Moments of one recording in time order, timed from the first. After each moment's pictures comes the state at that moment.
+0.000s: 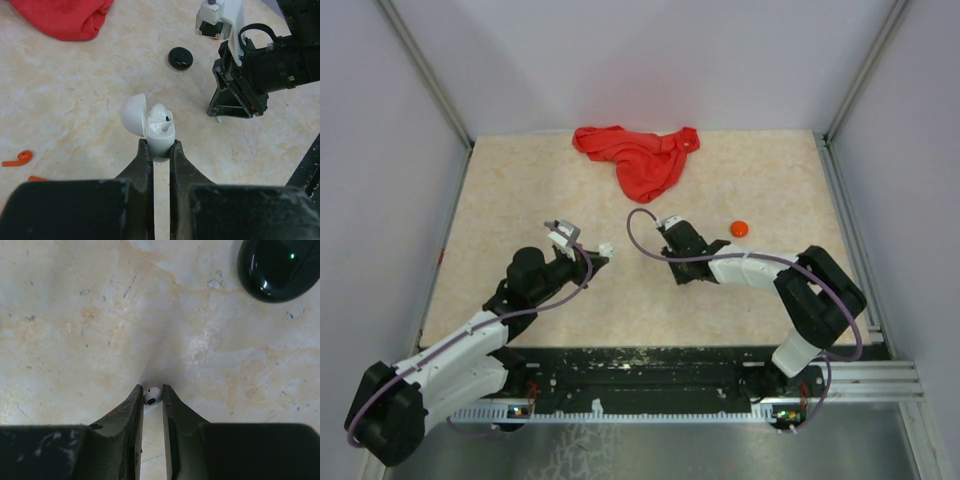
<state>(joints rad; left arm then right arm) -0.57 0.89 0.34 0.35 0.21 -0.22 0.73 1.61 0.85 -0.23 0.14 0.20</state>
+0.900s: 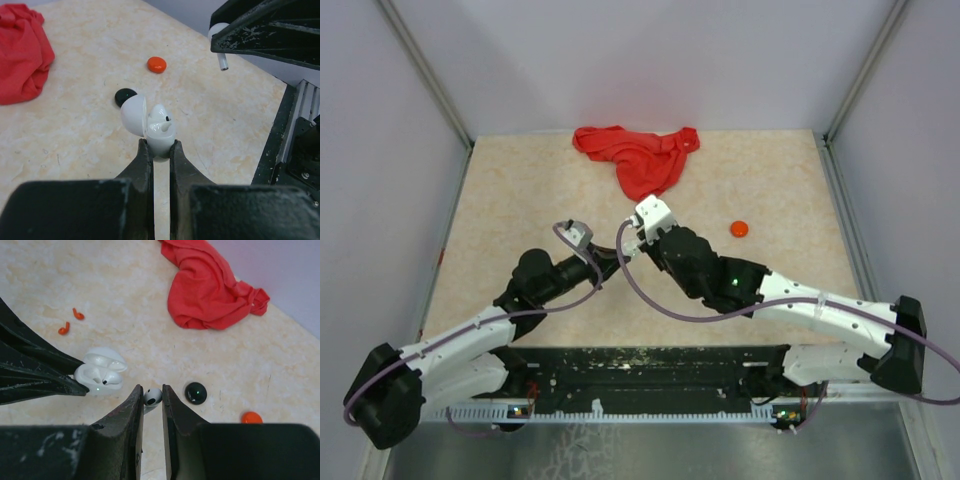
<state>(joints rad) -0.69 0.96 0.38 0.56 0.28 -0.24 1.14 1.19 1.06 -0.27 0.60 -0.05</state>
